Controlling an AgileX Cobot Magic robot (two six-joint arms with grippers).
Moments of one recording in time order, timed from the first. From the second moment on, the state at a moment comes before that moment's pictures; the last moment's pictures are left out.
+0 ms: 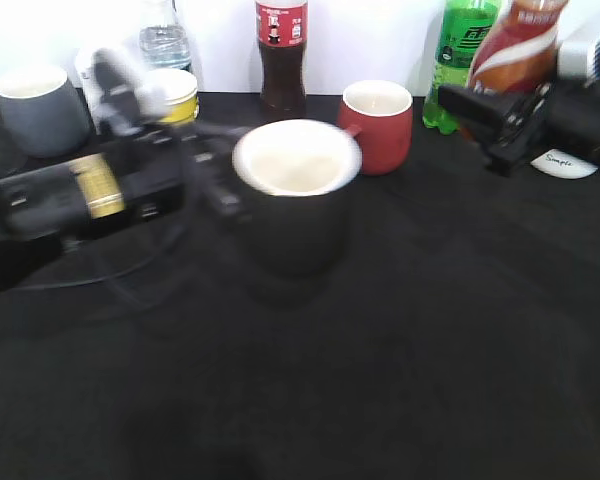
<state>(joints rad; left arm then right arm) -0.48 1.81 -0.74 0.61 -0.99 -0.28 0.08 1.64 -0.66 -0.79 -1.06 0.22</state>
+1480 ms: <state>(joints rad) -0.72 1.88 -0.94 0.53 -0.85 -0.30 0.08 1.50 -0.66 -0.76 -0.94 -1.00</state>
